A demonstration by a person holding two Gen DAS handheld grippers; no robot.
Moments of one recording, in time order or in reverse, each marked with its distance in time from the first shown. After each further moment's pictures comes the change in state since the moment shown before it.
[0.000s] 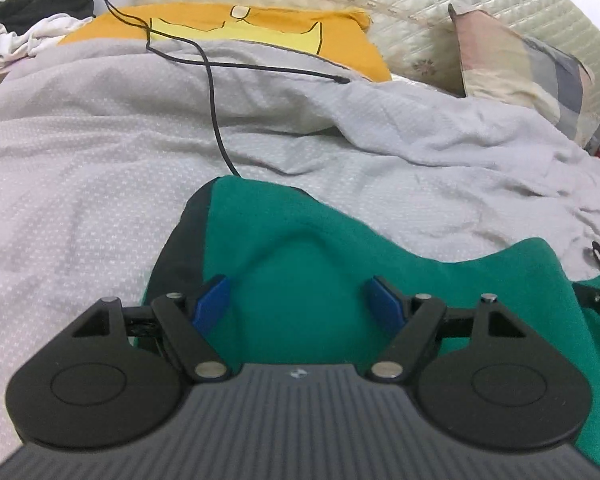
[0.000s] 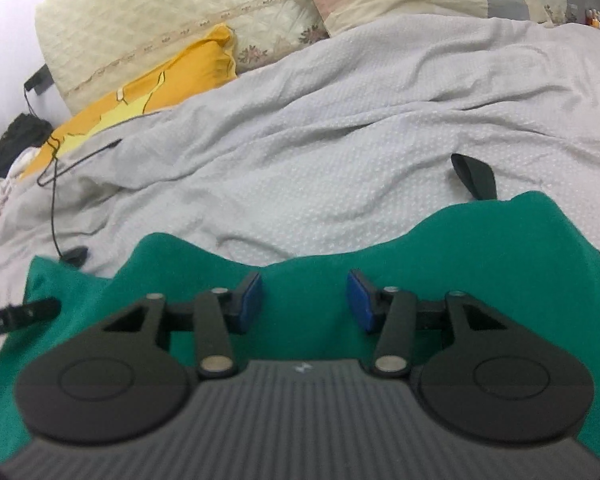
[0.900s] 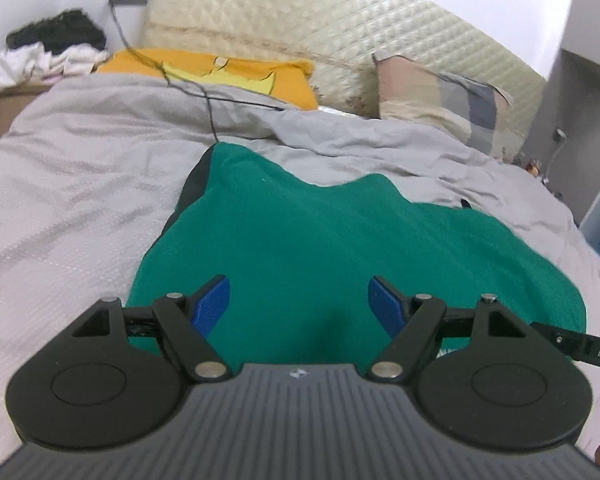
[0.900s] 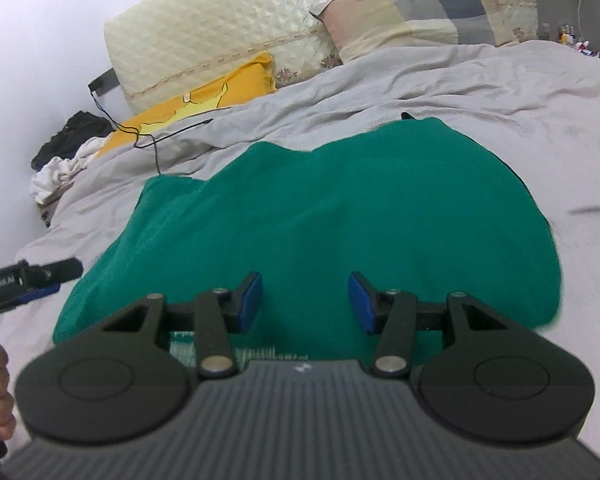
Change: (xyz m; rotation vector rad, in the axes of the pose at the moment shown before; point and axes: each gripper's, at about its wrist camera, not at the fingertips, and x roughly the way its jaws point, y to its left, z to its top) left arm -0.256 -0.028 -0.157 0.026 -0.144 -0.112; right arm -0.240 0.028 -0.143 -0.003 -0.077 0.055
